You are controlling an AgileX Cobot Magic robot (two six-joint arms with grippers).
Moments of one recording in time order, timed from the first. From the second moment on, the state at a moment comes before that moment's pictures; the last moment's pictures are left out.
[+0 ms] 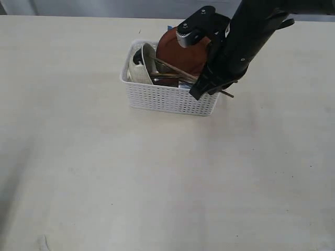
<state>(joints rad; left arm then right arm) -0.17 0.00 0.00 0.05 0.33 0.04 0.51 1.79 -1.23 0.06 0.81 -0.41</state>
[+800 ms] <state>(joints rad) -0.17 0.00 0.00 0.05 0.33 0.04 0.51 1.67 -1.23 0.02 0.82 -0.41</state>
